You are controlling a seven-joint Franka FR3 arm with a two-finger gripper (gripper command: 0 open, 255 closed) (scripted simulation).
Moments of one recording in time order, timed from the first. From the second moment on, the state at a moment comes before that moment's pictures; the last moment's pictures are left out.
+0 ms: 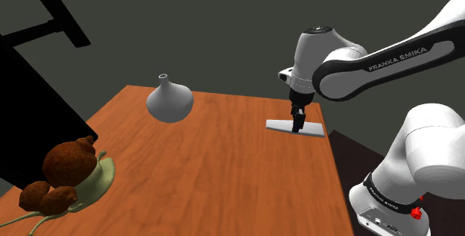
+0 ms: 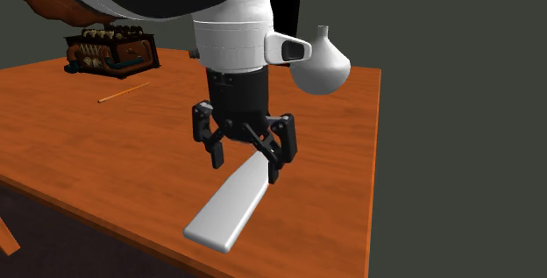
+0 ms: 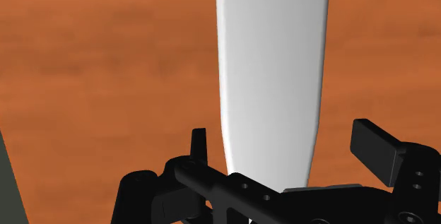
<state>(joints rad) 0.26 -0.58 -0.15 -2.84 -0.12 2.26 -0.43</state>
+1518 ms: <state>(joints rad) 0.26 -0.54 -0.15 -2.87 -0.12 2.32 -0.43</state>
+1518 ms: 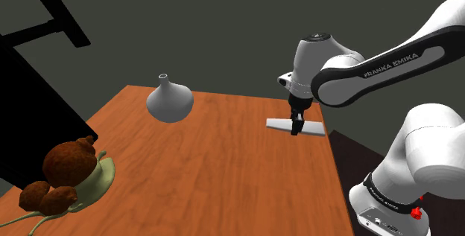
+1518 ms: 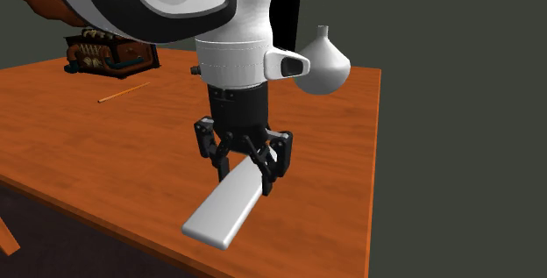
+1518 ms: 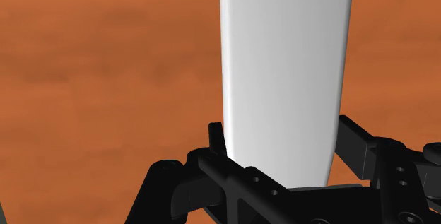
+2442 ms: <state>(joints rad) 0.26 -0.67 -0.14 -2.75 -0.11 2.09 -0.43</state>
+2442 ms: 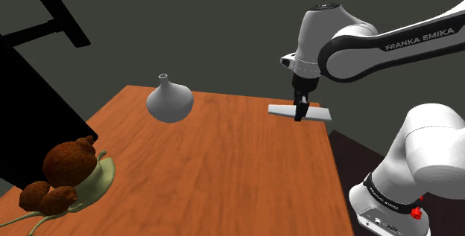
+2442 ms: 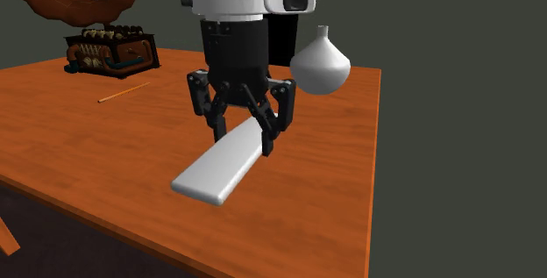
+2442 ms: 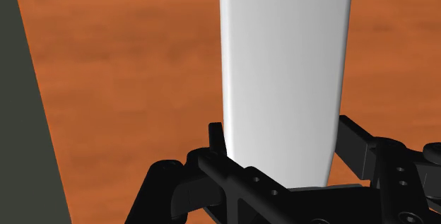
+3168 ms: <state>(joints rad) 0.26 -0.72 -0.13 -2.63 -0.10 1.91 -0.44</state>
